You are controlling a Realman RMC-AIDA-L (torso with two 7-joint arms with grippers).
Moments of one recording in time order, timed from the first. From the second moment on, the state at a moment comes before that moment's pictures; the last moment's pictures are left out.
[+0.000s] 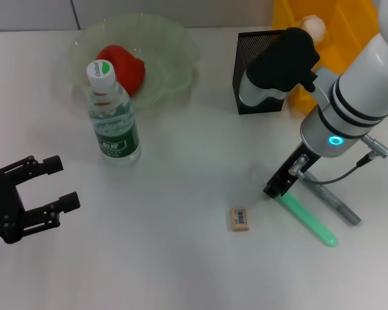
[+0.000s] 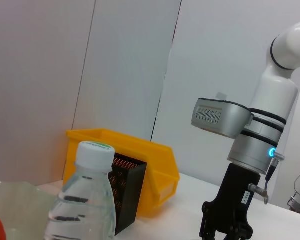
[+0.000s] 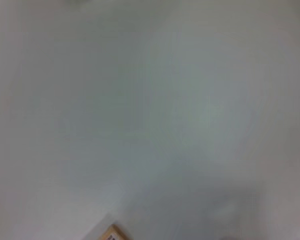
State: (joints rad) left arm -0.21 -1.86 1.12 0.41 1.36 1.70 -1.03; right arm 0.76 2.09 -1.67 -1.08 -2.60 -1.41 2.76
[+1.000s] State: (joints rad) left arm -0.20 -1.86 1.12 0.41 1.36 1.71 -1.03; right arm 0.59 2.08 -1.12 -1.41 -2.18 -1.33 2.44
